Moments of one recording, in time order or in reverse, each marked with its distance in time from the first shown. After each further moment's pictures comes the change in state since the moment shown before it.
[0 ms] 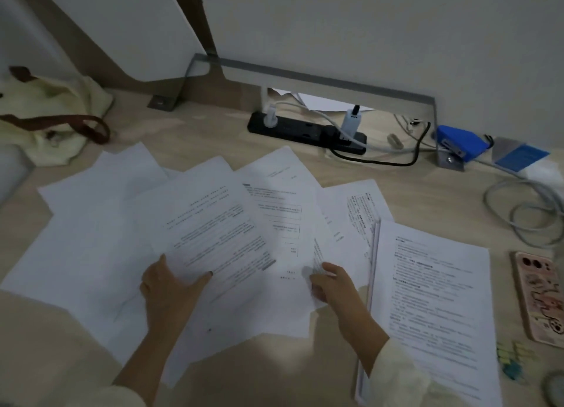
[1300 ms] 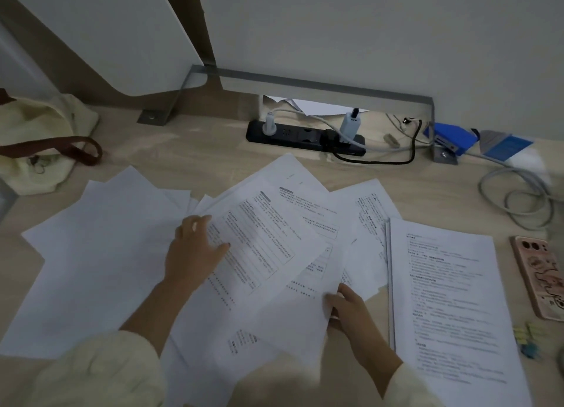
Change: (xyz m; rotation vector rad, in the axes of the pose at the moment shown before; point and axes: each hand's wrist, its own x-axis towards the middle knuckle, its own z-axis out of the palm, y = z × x) left_hand 0.072 0.059 -0.025 0.314 -0.164 0.537; right_hand -0.013 0.025 0.029 0.148 0.022 0.027
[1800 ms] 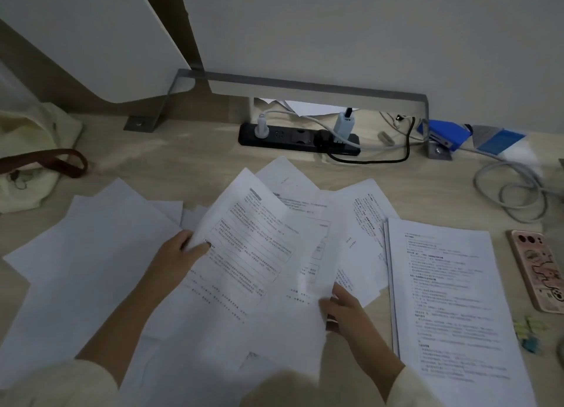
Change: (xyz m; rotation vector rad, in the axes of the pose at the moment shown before) left_hand 0.013 -0.020 -0.019 -0.497 -0.176 -0.117; right_hand -0.007 -0.010 0.008 -0.063 -0.084 -0.062
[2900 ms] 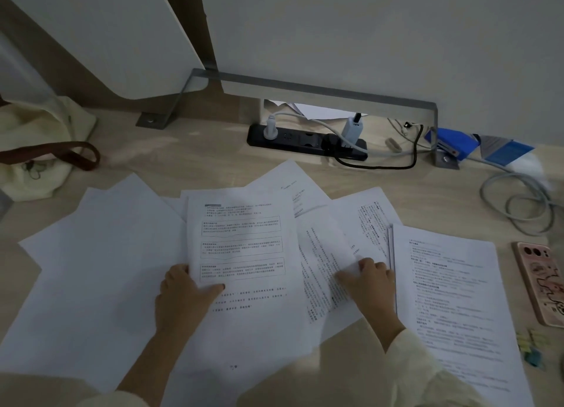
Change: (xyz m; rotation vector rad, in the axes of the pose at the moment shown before) left_hand -0.034 -0.036 0.040 0.298 0.236 -0.196; right_hand 0.045 -0.024 -0.029 -0.903 0.520 -0.011
